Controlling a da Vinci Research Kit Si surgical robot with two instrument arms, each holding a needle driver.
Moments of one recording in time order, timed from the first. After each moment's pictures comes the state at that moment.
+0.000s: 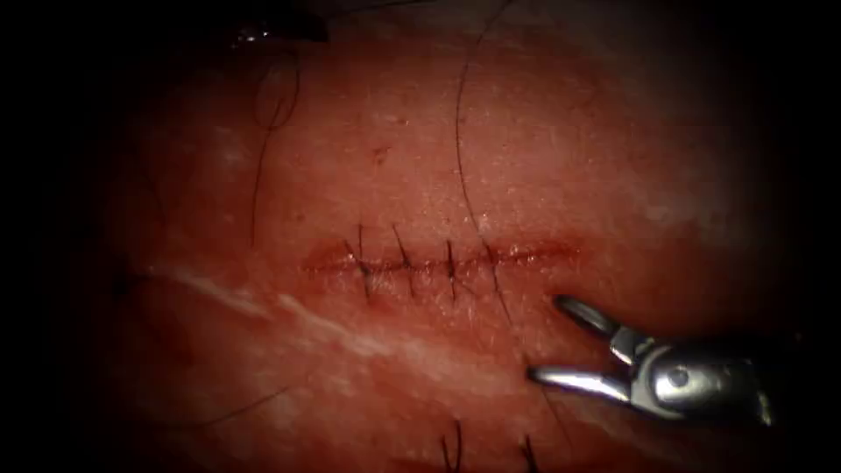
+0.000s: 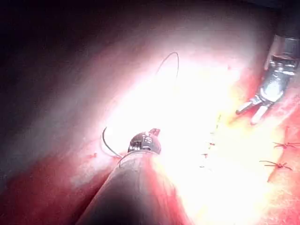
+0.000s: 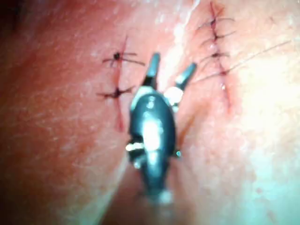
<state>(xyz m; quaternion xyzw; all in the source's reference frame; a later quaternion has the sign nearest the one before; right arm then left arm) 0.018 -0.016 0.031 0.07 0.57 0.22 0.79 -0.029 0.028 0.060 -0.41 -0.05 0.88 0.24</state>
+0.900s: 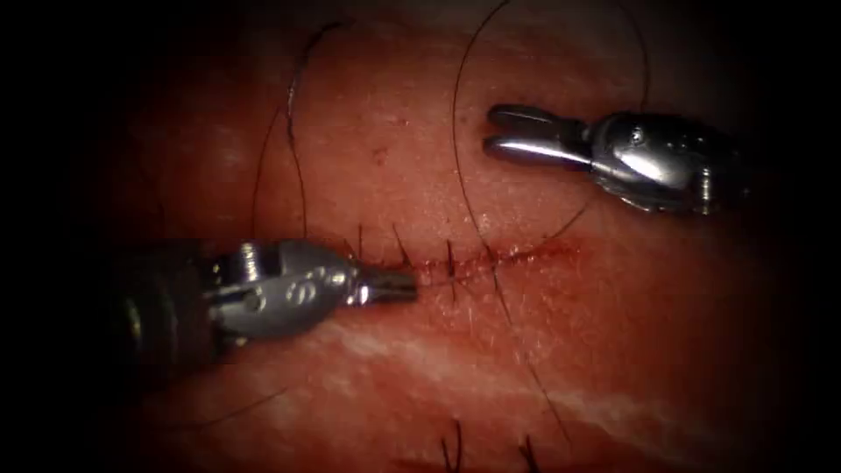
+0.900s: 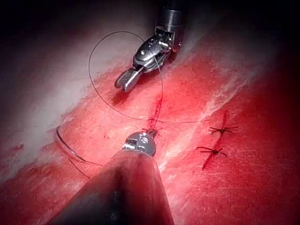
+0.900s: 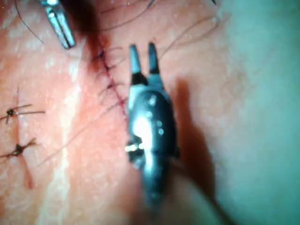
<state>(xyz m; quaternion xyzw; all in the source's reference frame) 0.021 -0.001 0.034 0.14 0.65 0.20 0.72 -0.038 0.016 0.064 -0.37 -0.06 0.91 0.15</state>
